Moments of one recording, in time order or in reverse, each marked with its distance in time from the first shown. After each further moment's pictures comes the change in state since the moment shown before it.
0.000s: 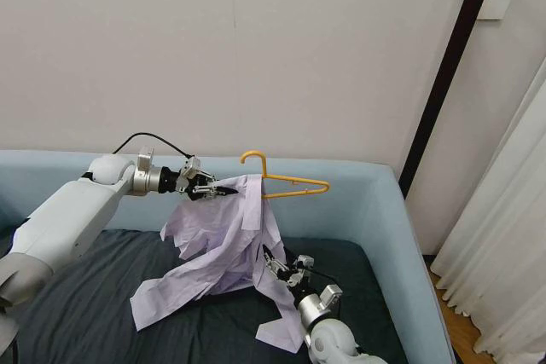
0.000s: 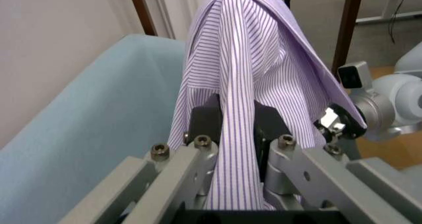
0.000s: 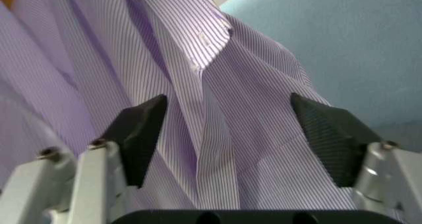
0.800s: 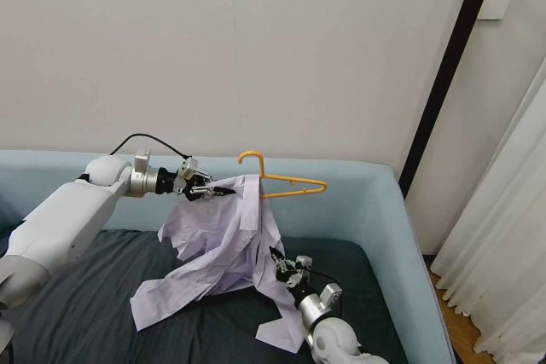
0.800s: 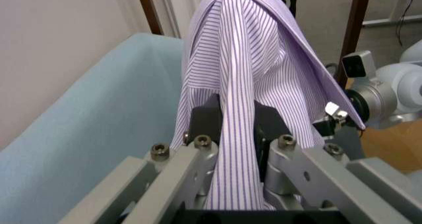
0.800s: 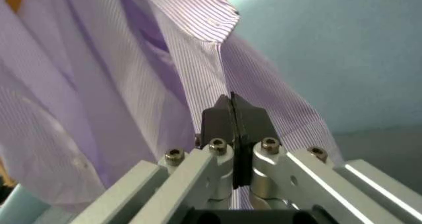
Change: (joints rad) left arm 0.009 0.004 -0.011 0.011 -0.005 -0.007 -0.008; right arm -0.027 -0.035 0.054 0.044 -0.039 -0.062 -0.016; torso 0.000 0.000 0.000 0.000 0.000
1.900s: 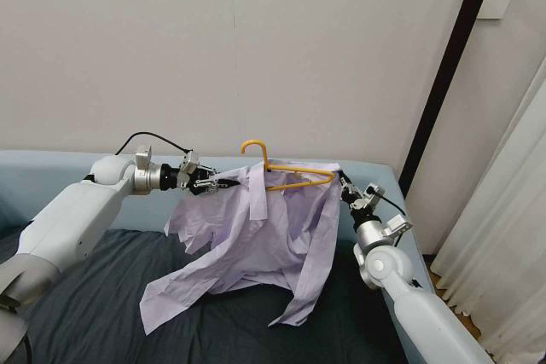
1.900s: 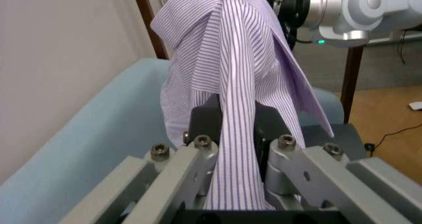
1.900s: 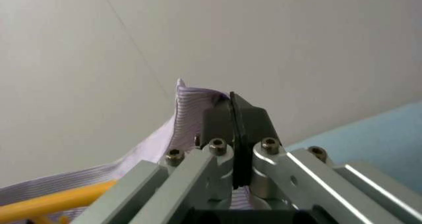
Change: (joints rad) left arm 0.011 -0.039 -0.034 0.011 -0.032 -0.032 -0.011; right arm 0.151 -0.135 0.275 0.203 0.123 -0.064 0.090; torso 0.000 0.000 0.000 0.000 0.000
